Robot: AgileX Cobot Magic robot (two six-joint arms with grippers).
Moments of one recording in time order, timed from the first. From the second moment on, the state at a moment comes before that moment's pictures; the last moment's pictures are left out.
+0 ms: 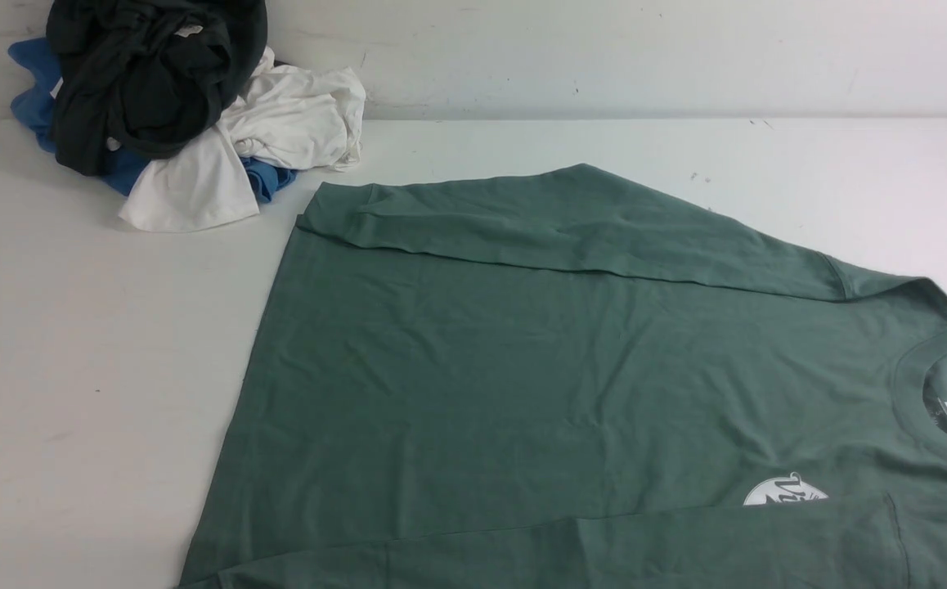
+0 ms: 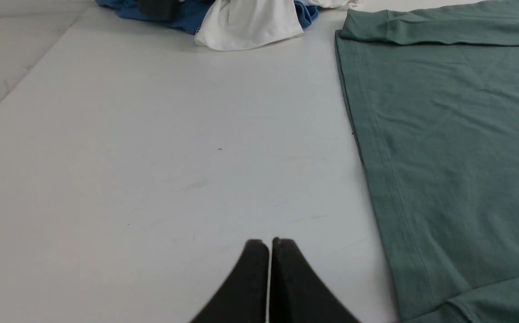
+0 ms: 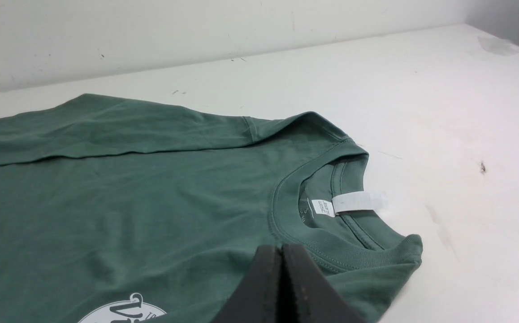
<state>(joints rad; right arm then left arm) -0.12 -0.01 0.03 -0.05 0.35 0.15 0.02 -0.01 0.03 -0.04 0.36 0.03</state>
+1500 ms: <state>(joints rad) -0.12 -0.01 0.03 -0.05 0.35 0.16 0.02 -0.01 0.03 -0.15 0.35 0.00</state>
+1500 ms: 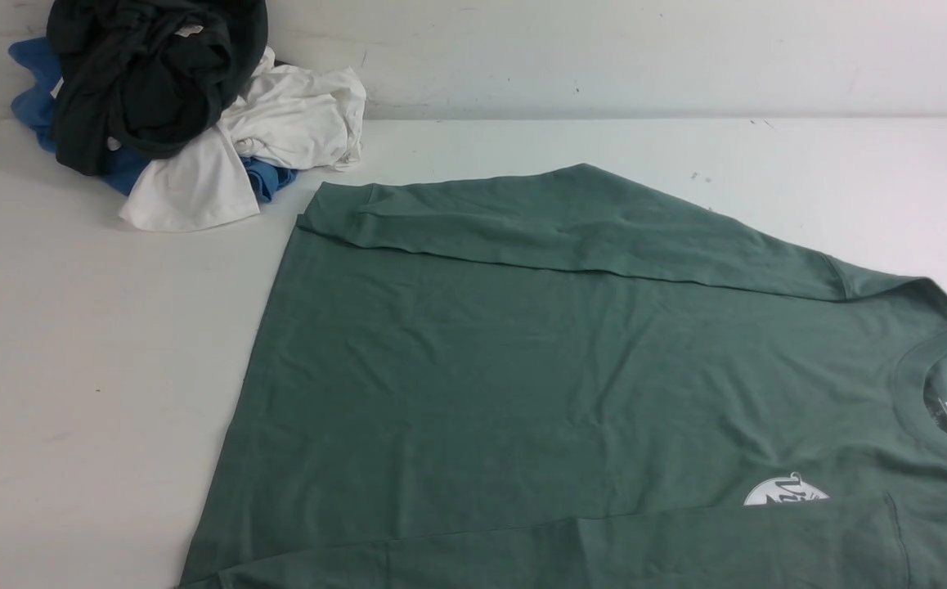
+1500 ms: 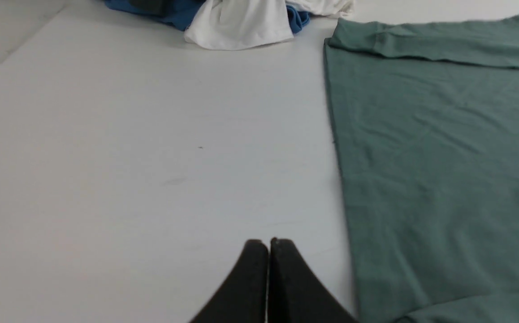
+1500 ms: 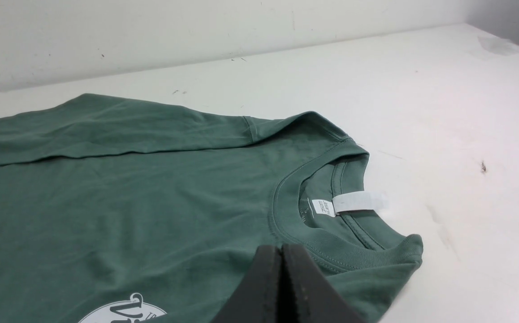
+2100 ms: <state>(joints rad) -0.12 -0.01 0.03 0.63 0.36 0.47 0.02 -0.01 0.03 -0.89 0.28 -0.23</state>
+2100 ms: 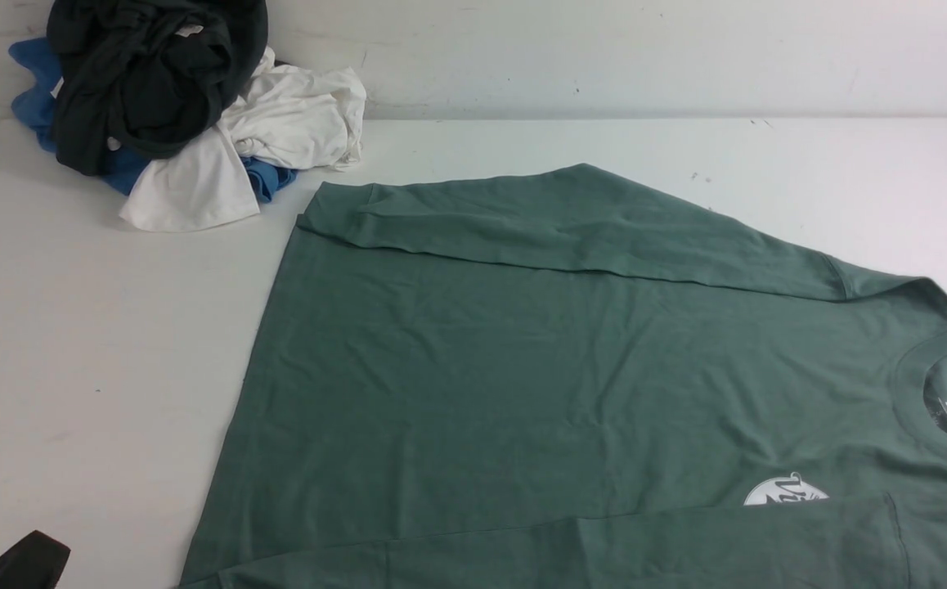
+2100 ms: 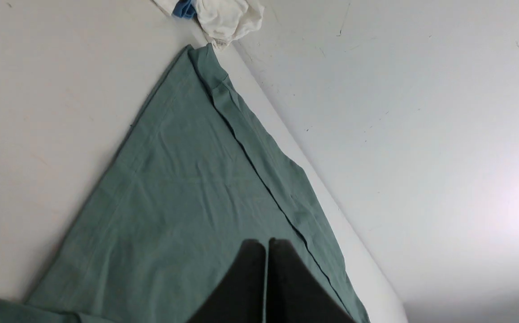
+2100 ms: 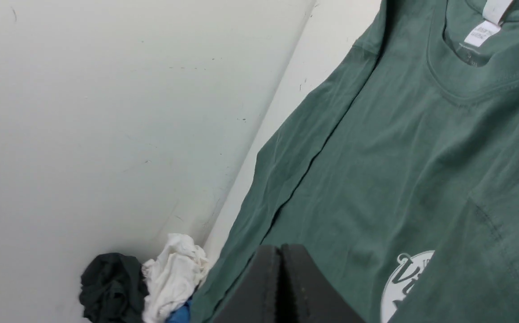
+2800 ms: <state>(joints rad) -0.07 0.52 -0.69 0.24 0.61 -0.15 -0.01 0.77 -0.85 -0.17 1.15 0.22</state>
